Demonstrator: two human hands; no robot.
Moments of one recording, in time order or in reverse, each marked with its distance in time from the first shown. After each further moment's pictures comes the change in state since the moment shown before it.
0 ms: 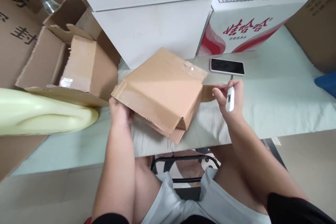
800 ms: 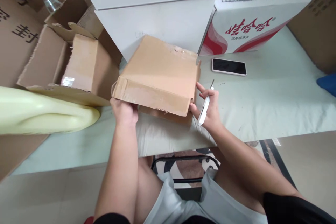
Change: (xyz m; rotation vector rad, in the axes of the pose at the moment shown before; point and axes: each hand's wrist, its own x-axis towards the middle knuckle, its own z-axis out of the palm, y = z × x) left_hand -0.012 0.009 0.014 -0.284 -0.019 0.076; right_hand -0.042 -0.012 0.050 -0.110 -0.248 -0.109
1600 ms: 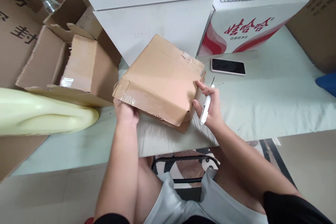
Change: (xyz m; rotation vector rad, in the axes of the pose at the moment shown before) left_hand -0.003 -0.004 0.002 0.173 -0.088 -0.056; right_hand 0.007 0.002 -0.007 -0.040 0.012 -0.068
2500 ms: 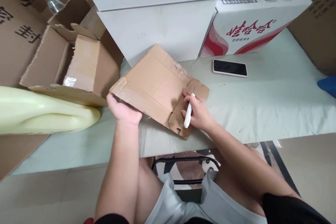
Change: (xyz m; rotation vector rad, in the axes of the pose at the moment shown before) left_hand 0.007 -0.002 -0.012 -0.242 -0.061 -0.137; right_hand 0.001 0.013 0.018 -0.270 -0.415 0.120
